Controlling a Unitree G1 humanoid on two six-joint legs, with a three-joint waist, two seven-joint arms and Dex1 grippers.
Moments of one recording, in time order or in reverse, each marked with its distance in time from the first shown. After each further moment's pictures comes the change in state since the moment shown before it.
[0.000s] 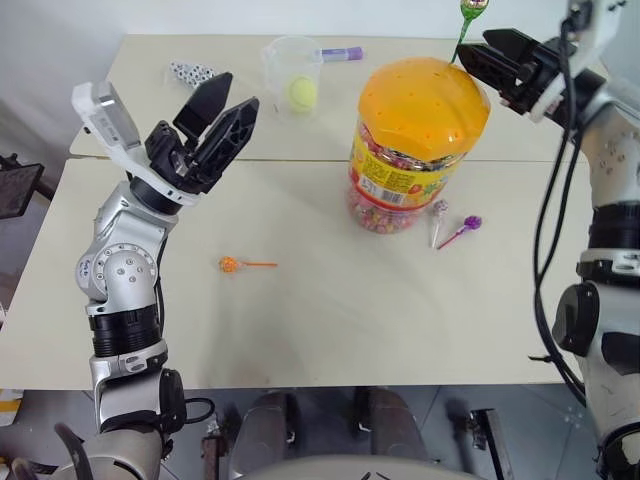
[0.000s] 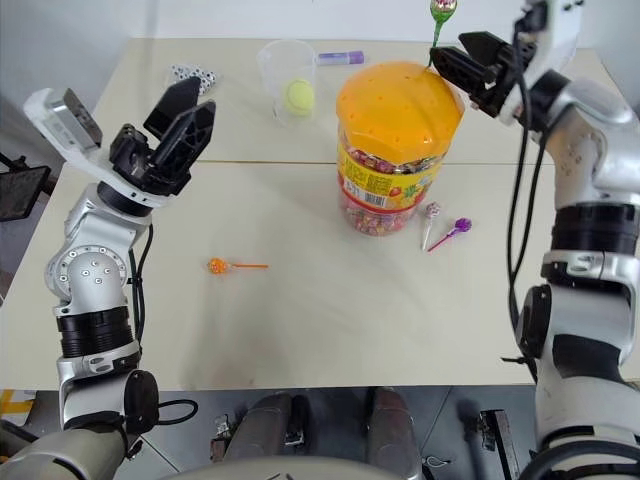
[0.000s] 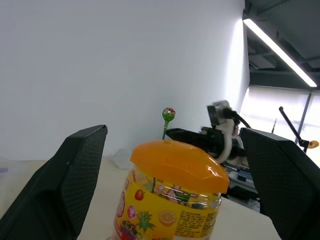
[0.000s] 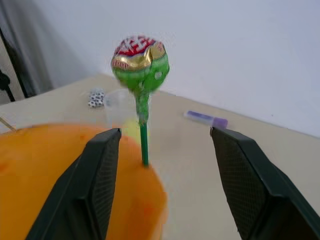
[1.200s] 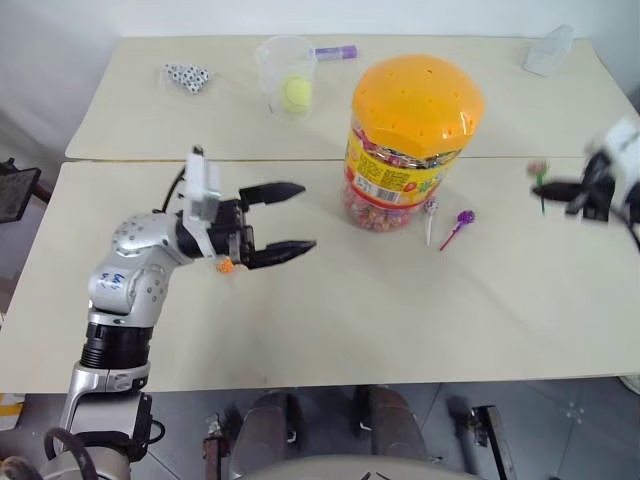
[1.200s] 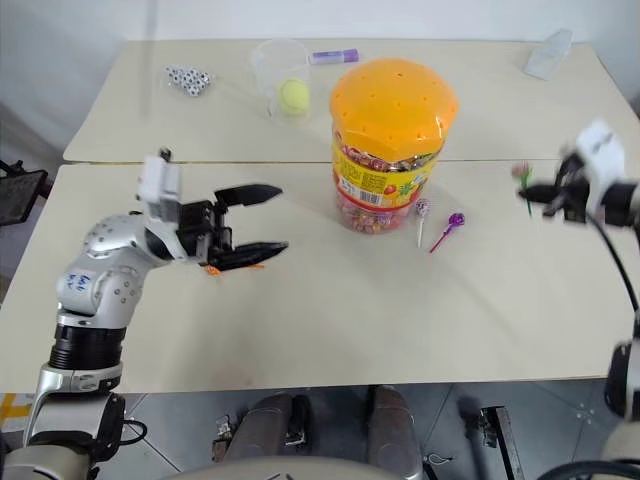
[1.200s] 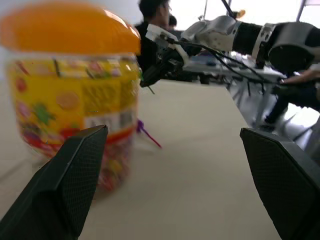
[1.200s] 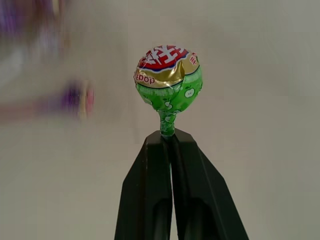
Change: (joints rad) left arm 0.121 0.183 -0.292 -0.017 0.286 -0.122 -0.373; right arm 0.545 -0.399 0.122 0.058 -0.271 -0.185 0.325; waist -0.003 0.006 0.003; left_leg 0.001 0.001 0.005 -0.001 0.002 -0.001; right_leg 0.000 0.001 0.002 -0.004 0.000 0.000
